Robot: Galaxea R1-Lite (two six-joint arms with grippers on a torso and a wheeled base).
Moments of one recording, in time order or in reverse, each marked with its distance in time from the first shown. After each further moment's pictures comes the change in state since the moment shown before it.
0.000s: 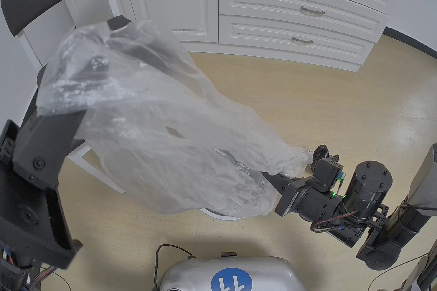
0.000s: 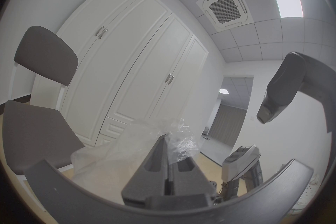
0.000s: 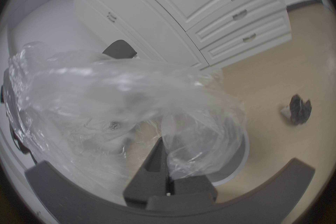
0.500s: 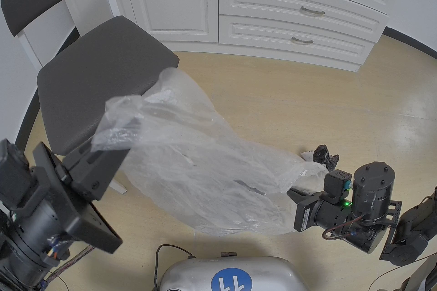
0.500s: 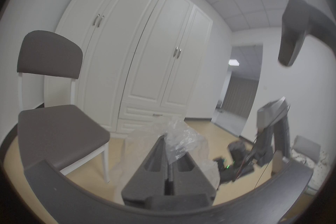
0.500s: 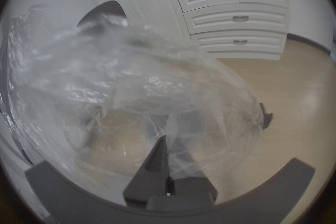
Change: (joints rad) left arm 0.141 0.005 0.053 0.184 0.000 0.009; right arm 0.014 -0.202 -0.003 0.530 -0.195 -0.183
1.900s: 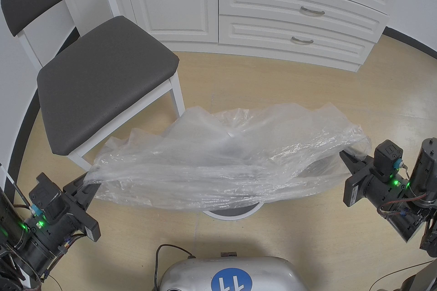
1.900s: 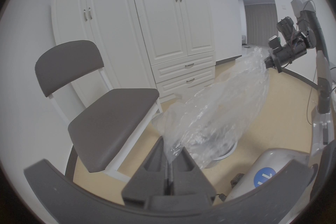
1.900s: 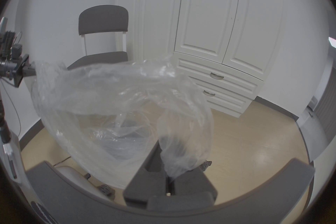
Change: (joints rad) left arm 0.384 -0.040 0.203 0.226 0.007 0.254; right arm -0.036 -0.313 0.015 0.070 -0.240 -0.473
